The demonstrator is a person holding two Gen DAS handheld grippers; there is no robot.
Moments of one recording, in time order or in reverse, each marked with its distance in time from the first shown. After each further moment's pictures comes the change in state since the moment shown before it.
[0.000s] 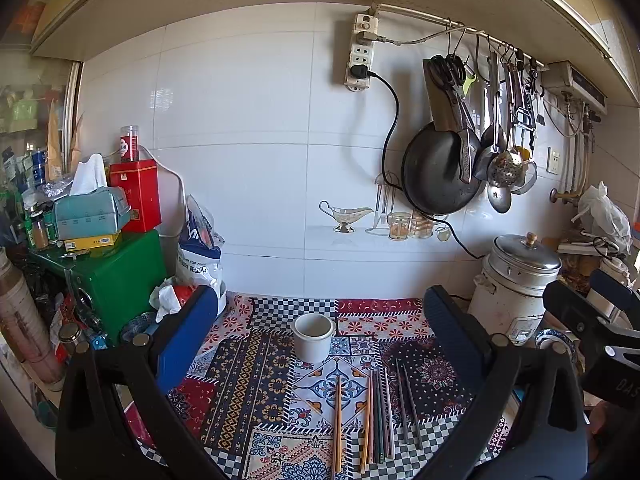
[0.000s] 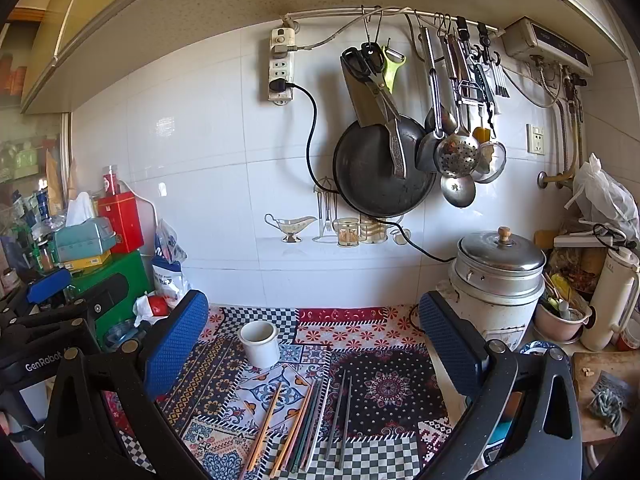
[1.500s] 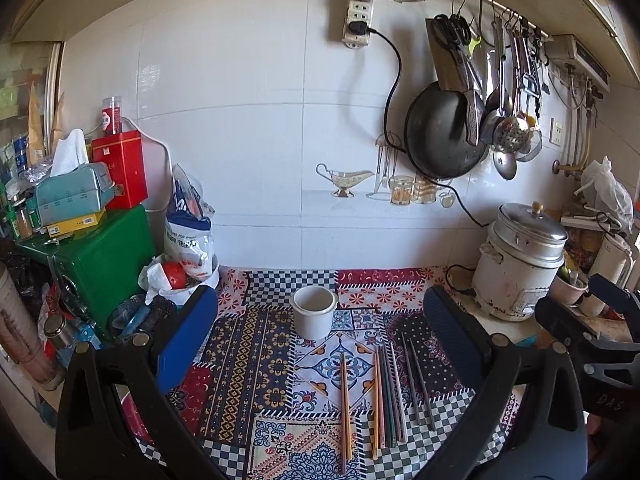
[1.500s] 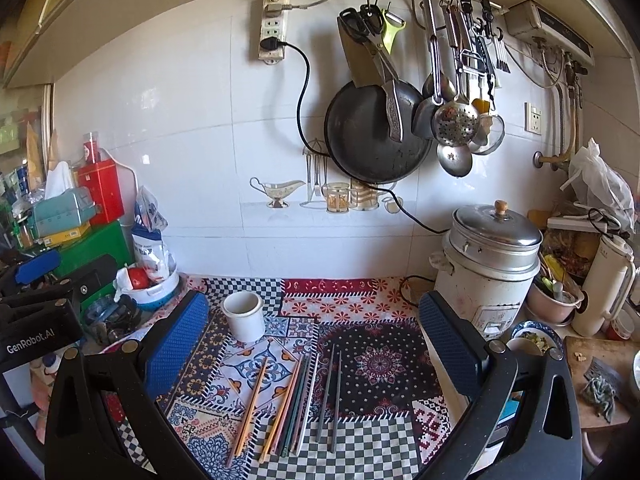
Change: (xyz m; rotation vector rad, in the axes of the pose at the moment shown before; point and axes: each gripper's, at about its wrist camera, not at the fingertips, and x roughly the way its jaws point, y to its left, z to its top) left arm 0.048 0.012 -0.020 0.024 0.131 -0.030; right arm 0.033 0.010 -0.026 -0.024 0.117 -0.072
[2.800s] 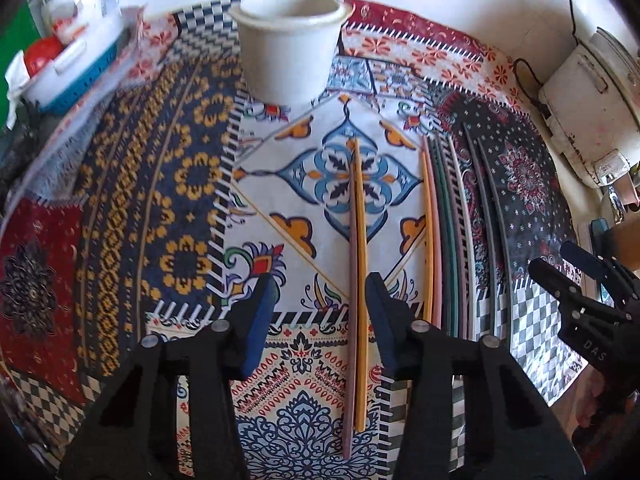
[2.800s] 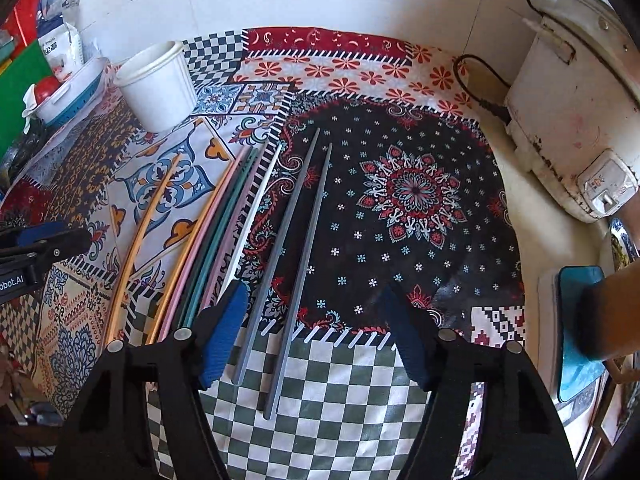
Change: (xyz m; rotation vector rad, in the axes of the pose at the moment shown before) left arm 0.267 -0.005 -0.177 -0.059 0.822 -0.074; right arm 0.237 -0.042 -0.152 -0.085 0.731 0.058
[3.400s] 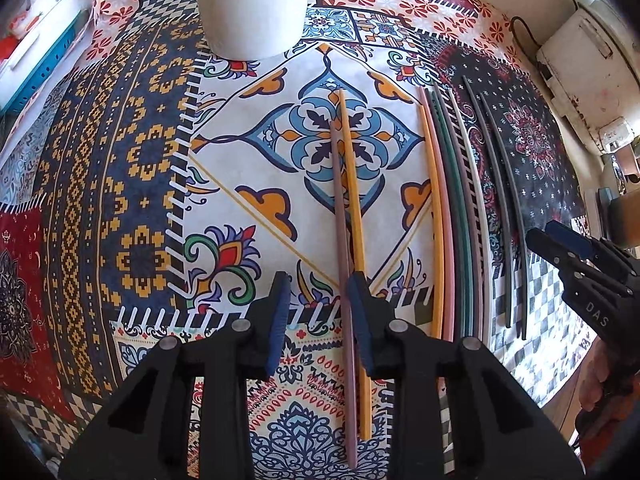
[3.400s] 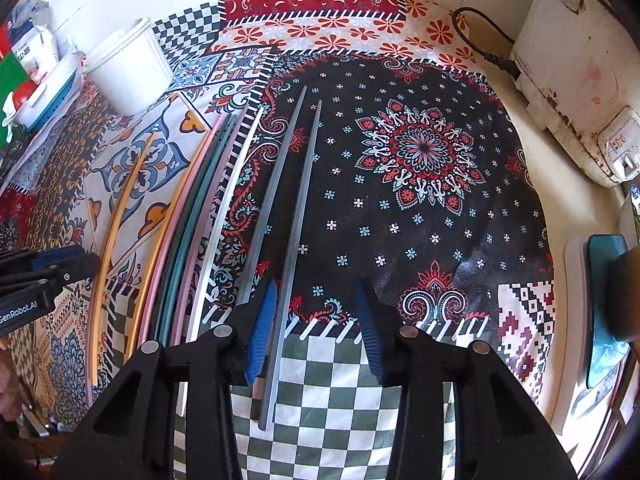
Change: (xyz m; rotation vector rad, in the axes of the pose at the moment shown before) left arm 0.038 -0.010 0.002 0.067 0.112 -0.030; right arm 0.035 -0.008 -0.005 0.067 0.092 0.013
